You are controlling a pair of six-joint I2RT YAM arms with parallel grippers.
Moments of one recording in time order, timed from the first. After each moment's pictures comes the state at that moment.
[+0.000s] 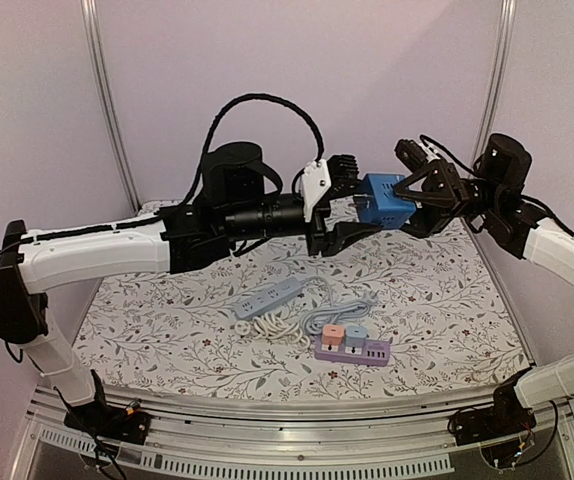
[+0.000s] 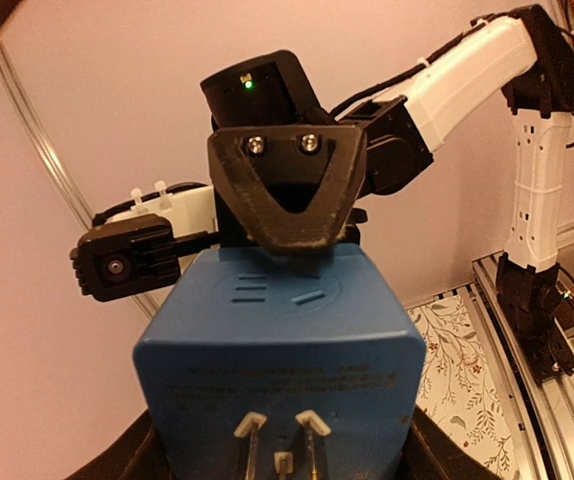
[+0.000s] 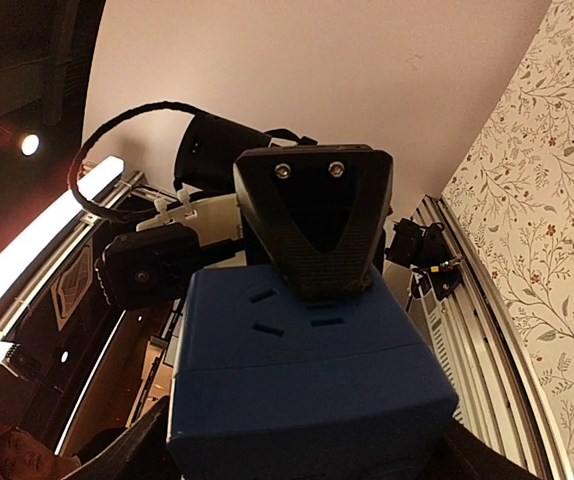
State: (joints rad) left arm -1.07 1.67 1.44 0.25 0.33 0.43; right arm 0.43 1.24 1.08 0.27 -1.35 1.26
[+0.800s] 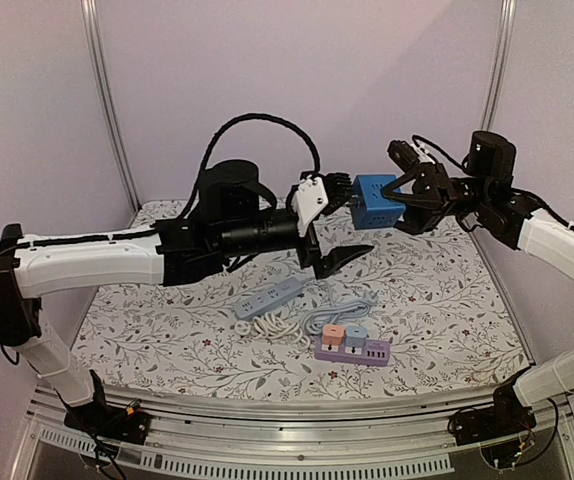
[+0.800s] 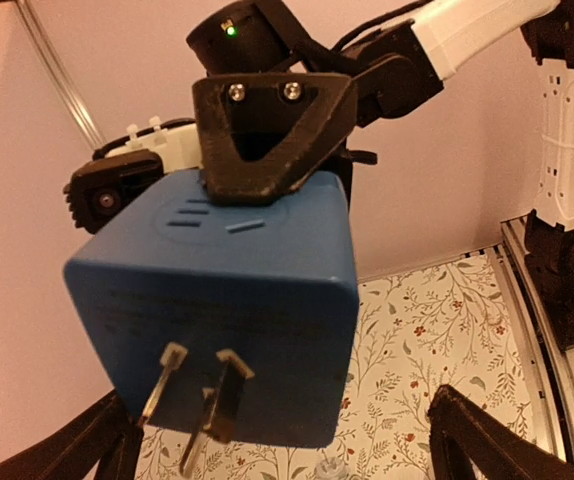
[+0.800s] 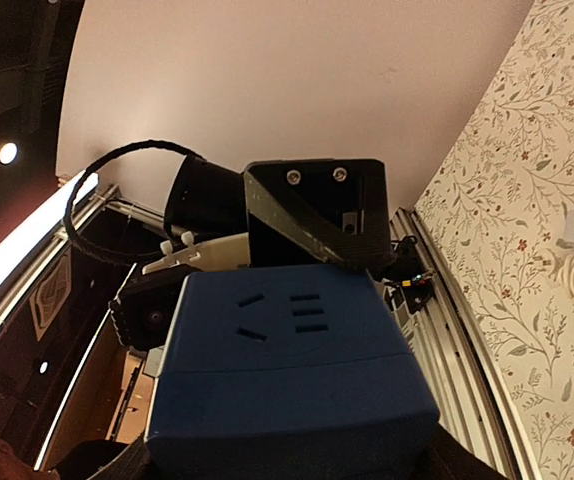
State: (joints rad) left arm -1.08 1.63 1.34 0.27 0.20 0.46; right arm 0.44 1.30 1.12 0.14 -1.32 1.14
